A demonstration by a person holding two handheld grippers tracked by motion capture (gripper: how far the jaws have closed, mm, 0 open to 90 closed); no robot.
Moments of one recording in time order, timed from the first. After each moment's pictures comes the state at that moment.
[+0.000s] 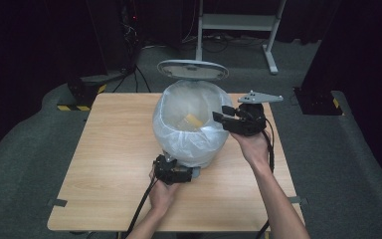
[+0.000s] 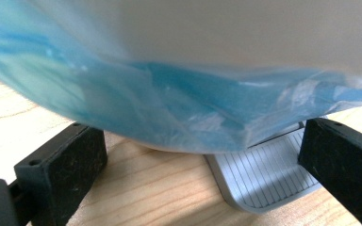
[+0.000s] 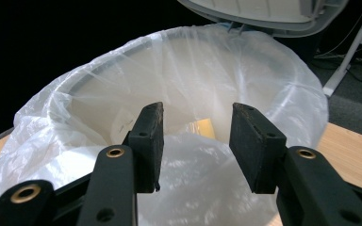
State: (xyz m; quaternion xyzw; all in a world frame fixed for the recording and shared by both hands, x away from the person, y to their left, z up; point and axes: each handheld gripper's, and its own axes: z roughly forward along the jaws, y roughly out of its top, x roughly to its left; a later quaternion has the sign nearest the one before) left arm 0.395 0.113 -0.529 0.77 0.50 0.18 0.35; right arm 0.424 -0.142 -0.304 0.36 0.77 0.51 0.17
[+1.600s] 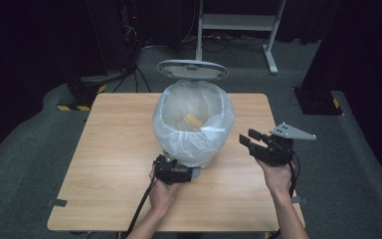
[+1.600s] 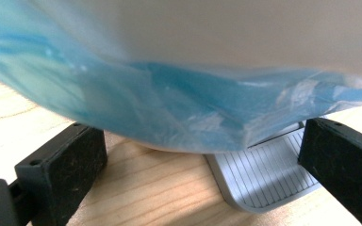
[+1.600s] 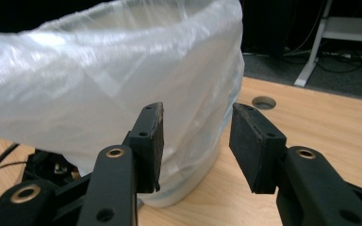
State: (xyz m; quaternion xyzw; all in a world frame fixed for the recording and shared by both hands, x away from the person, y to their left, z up) left arm 0.395 0.113 -0.529 0.77 0.50 0.18 0.35; right arm 0.377 -0.212 -0.361 0.40 0.72 0.53 0.19
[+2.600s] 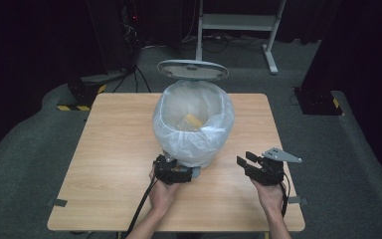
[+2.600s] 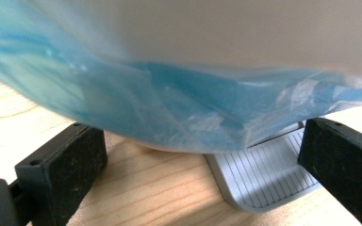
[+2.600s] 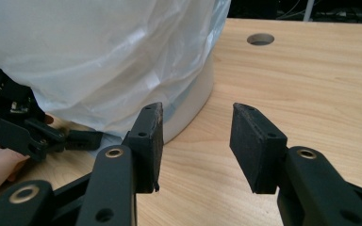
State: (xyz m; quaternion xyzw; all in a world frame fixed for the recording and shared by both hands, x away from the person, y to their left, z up) left arm 0.395 0.113 -0.529 0.77 0.50 0.18 0.35; right arm 0.364 -0.215 -0.444 0.44 0.73 0.49 0.18
